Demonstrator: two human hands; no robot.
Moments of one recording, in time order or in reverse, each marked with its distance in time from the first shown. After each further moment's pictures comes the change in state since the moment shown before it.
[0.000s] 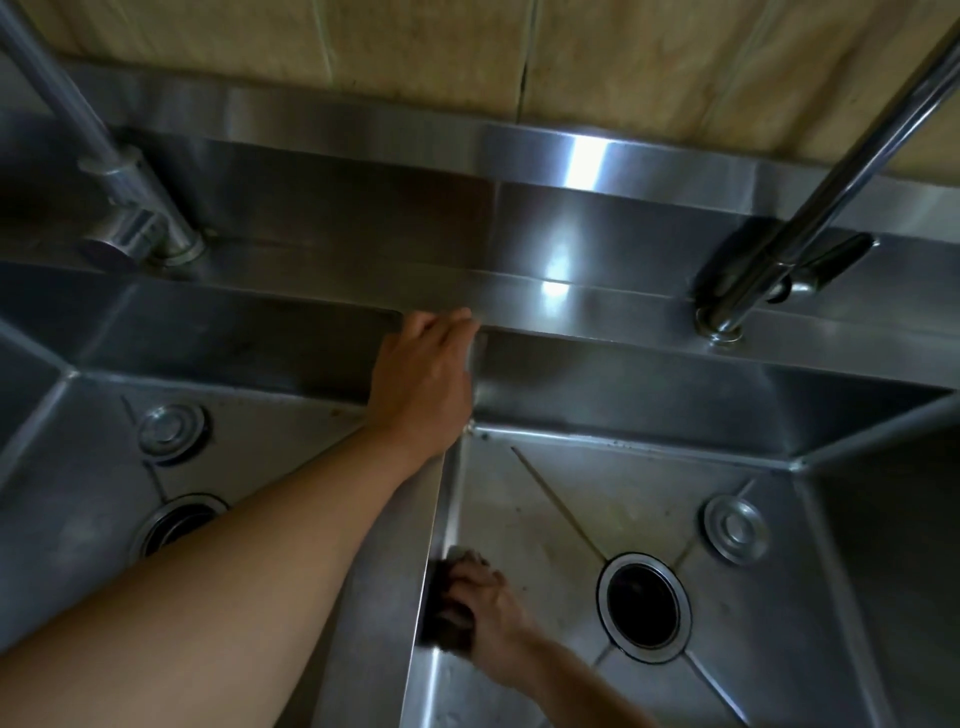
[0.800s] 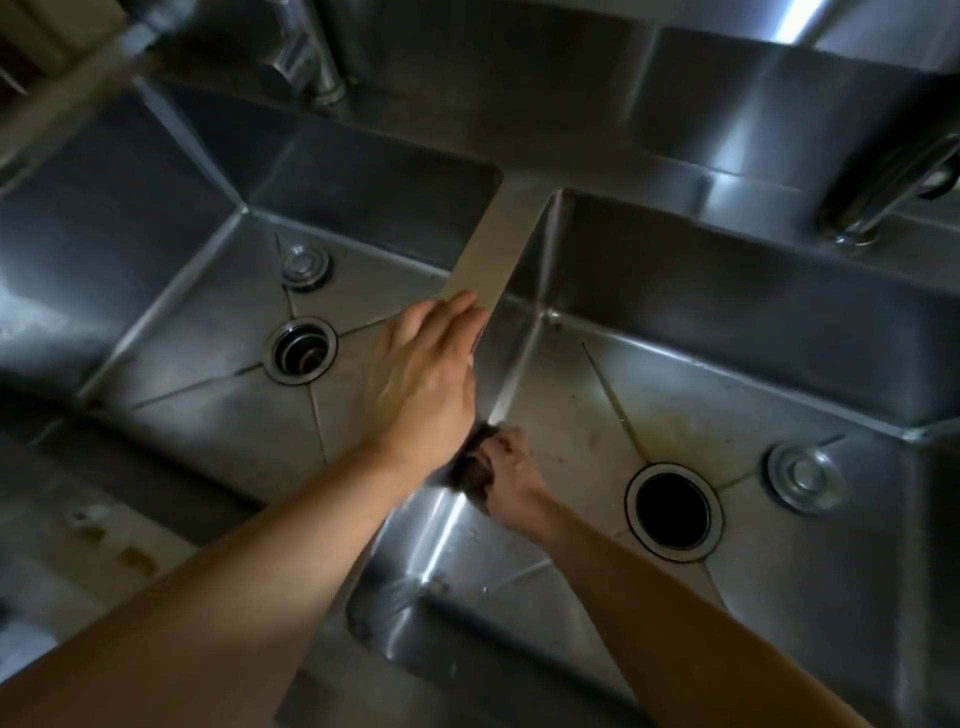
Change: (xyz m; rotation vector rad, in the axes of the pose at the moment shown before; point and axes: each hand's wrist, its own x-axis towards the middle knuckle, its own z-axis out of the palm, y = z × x) left_hand -0.155 0.040 -0.013 0.140 0.157 -0.183; right_hand -0.011 0.014 0.005 -0.327 -0.089 -0.156
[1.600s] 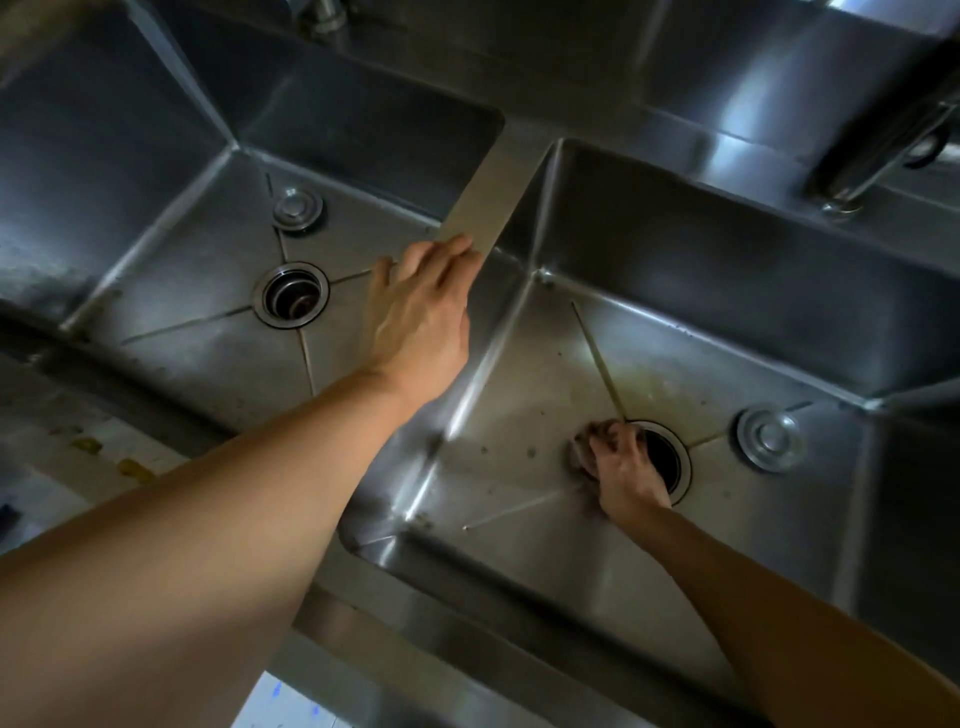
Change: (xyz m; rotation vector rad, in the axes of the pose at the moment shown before) left_hand -0.003 0.005 -0.001 0.107 -0.034 -0.004; right_hand -0.079 0.088 -0.060 -0.563 0.021 0.280
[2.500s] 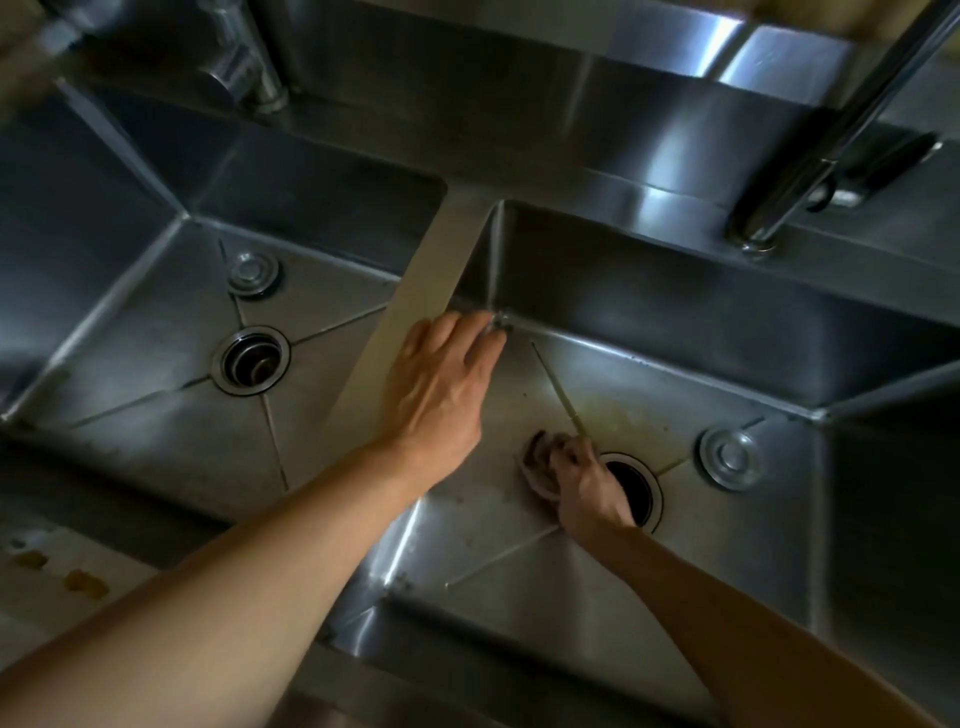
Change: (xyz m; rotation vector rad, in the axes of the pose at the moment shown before) left_hand 0.009 0.041 -0.009 0.001 -0.157 0.152; right_hand -0.004 -0.025 -0.035 0.122 0.005 -0.033
